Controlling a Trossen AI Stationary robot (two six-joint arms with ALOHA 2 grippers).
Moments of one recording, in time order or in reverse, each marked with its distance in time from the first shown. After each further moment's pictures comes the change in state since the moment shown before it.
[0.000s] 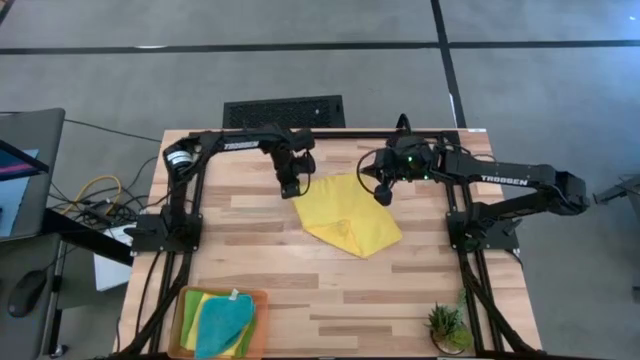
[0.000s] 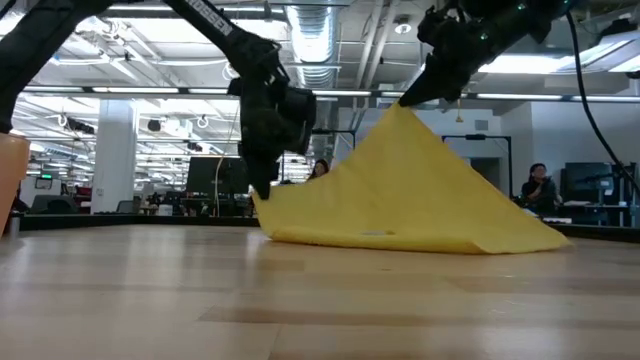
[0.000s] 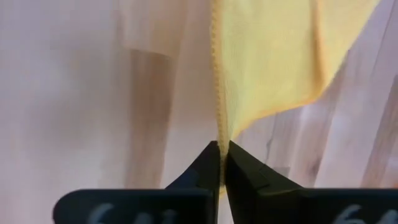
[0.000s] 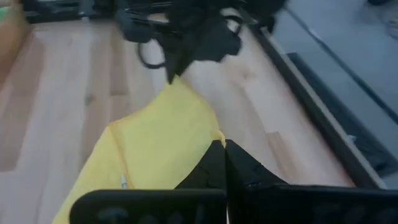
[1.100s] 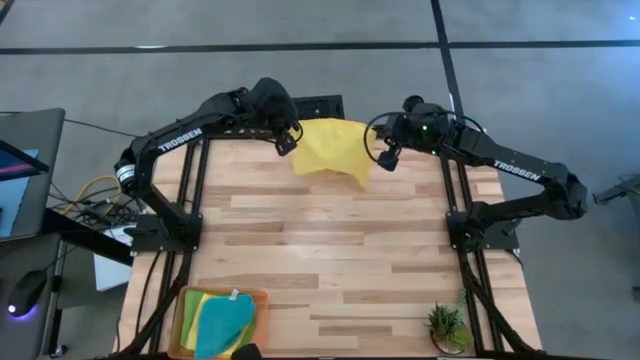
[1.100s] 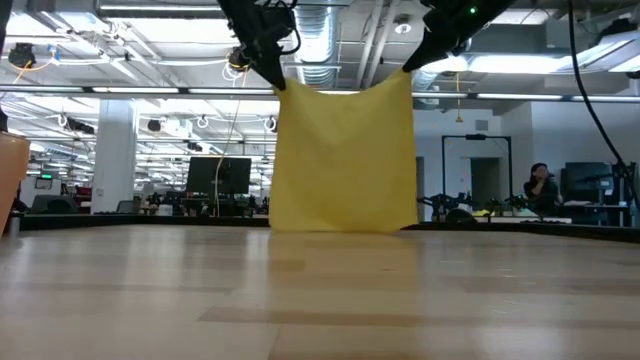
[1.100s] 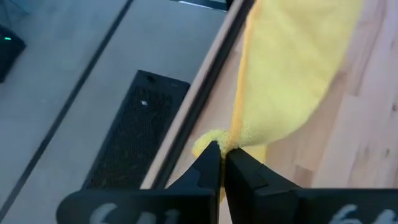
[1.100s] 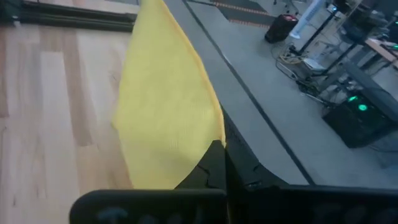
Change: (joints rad) left arm 0.014 -0.394 0.190 0.123 -0.548 -0.105; right arm -0.137 0.000 0.273 -0.165 0.202 -0.250
